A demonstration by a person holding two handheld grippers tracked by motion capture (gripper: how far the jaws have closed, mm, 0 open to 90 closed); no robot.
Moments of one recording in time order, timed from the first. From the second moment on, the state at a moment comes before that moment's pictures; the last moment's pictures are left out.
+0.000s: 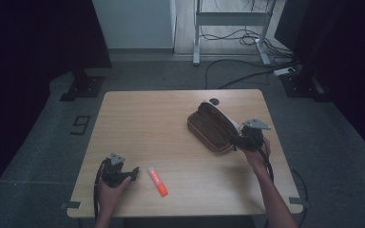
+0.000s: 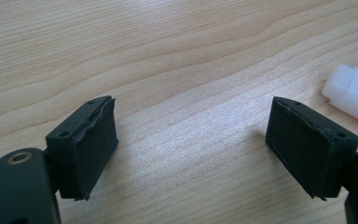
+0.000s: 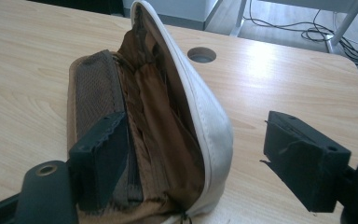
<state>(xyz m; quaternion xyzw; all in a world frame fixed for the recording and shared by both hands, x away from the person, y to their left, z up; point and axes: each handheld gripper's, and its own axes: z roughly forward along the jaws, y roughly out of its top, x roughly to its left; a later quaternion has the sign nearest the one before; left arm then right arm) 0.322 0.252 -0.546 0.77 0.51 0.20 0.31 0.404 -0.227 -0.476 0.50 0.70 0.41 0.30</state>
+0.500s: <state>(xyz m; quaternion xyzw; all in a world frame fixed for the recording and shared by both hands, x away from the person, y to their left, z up) 0.322 0.252 -0.546 0.77 0.51 0.20 0.31 0.431 -0.229 -0.495 0.50 0.70 0.42 0.29</state>
